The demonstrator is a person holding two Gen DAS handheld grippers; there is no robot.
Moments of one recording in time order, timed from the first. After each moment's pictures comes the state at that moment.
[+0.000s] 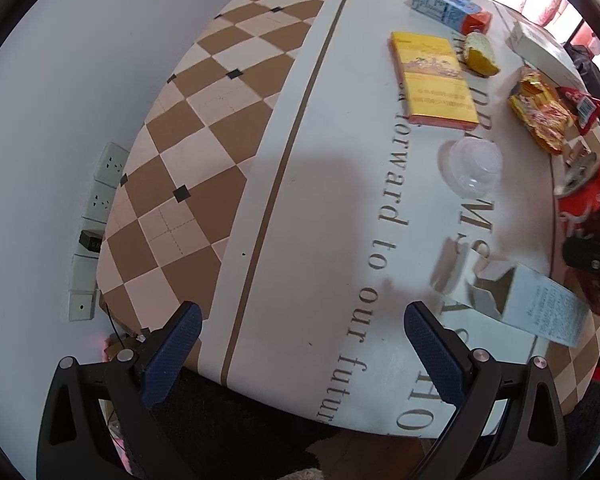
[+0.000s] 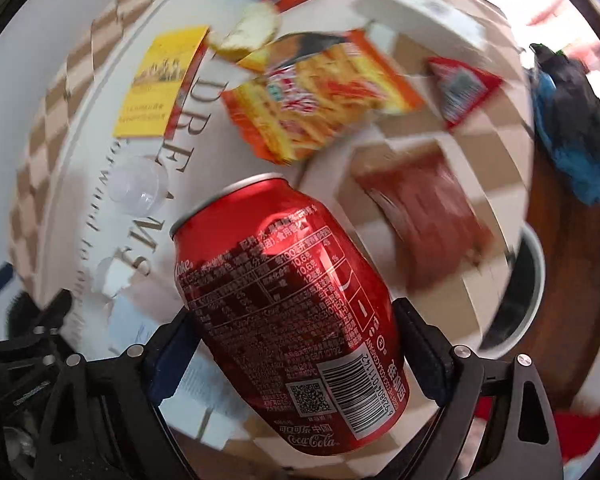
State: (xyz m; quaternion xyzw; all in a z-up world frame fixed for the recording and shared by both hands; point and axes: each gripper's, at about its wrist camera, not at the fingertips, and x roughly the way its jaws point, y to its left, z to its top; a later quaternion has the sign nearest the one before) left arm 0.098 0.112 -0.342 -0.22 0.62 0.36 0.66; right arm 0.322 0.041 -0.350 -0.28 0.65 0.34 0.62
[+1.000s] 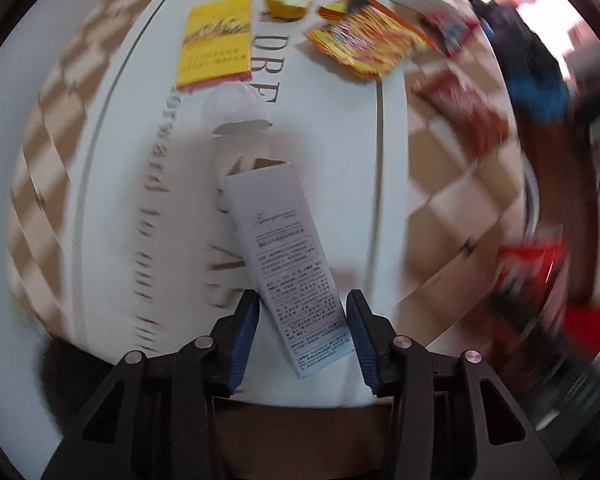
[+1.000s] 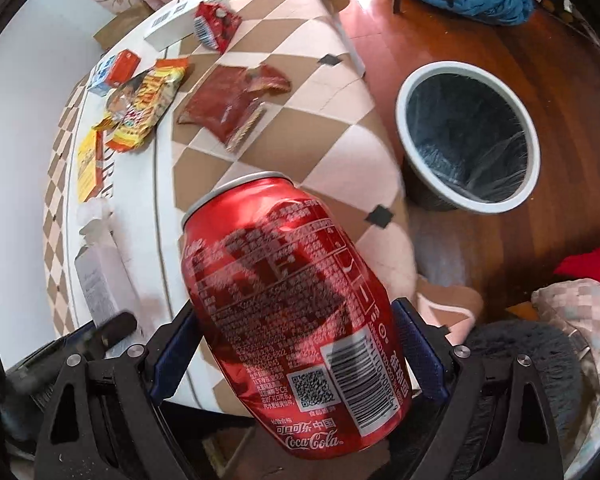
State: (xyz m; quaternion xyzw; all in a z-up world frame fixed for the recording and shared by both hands) left arm 0.169 0.040 -0.337 -0.24 0.66 0.21 0.68; right arm 0.302 -0.126 -0.365 -0.02 0.70 0.23 0.68
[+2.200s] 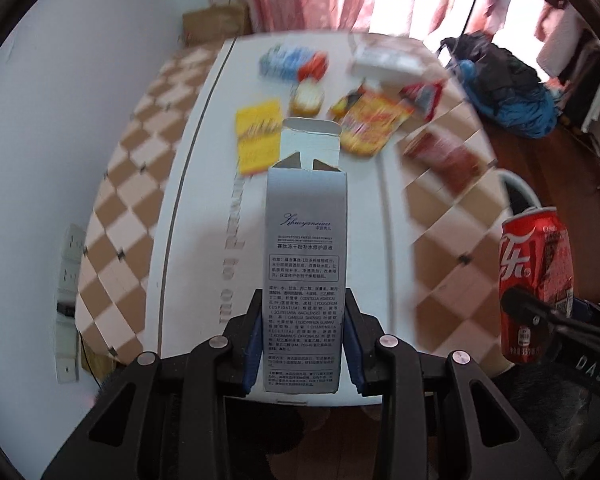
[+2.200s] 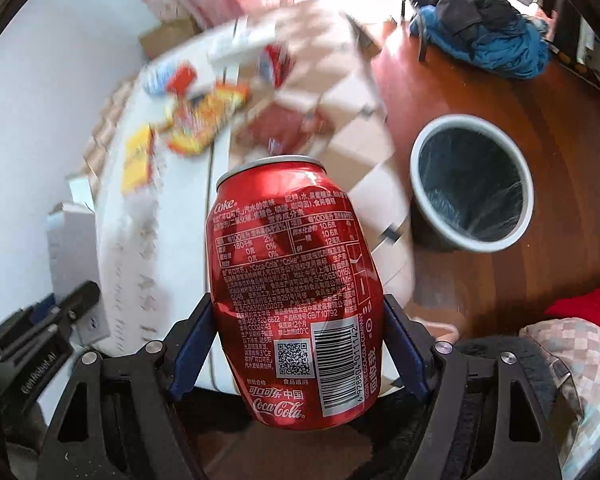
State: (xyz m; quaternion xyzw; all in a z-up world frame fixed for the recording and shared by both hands) left arm 0.113 0.007 -0.232 -0.15 0.55 0.26 0.78; right arm 0.271 -0.141 -0.298 -0.04 0.61 0.28 0.74
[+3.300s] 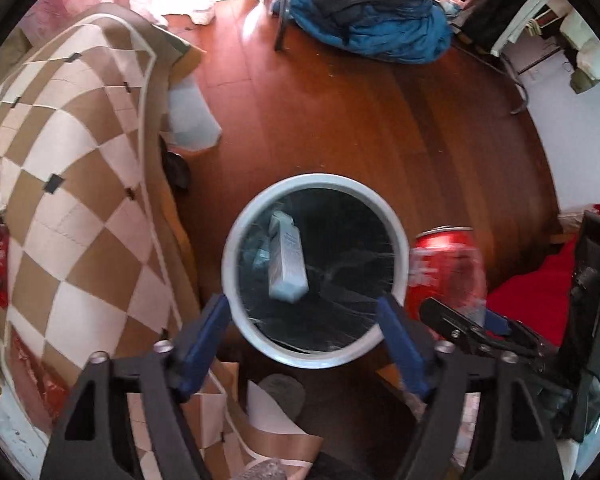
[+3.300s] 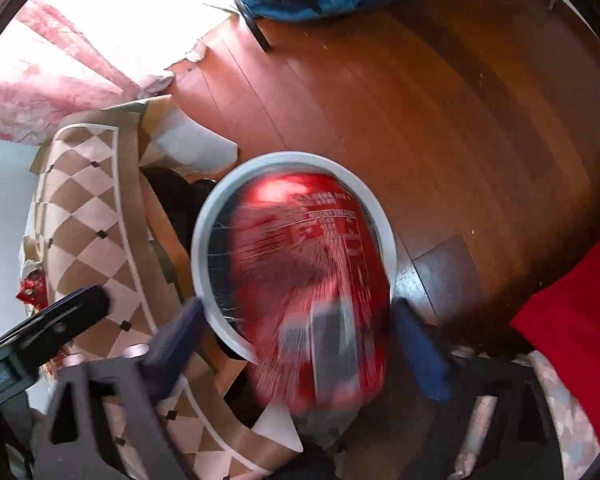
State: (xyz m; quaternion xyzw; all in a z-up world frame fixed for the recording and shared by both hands) left arm 0.520 -0.125 -0.368 -0.18 0.65 0.04 0.74; right arm 0.545 -0.347 -0.433 0.09 0.69 0.14 0.70
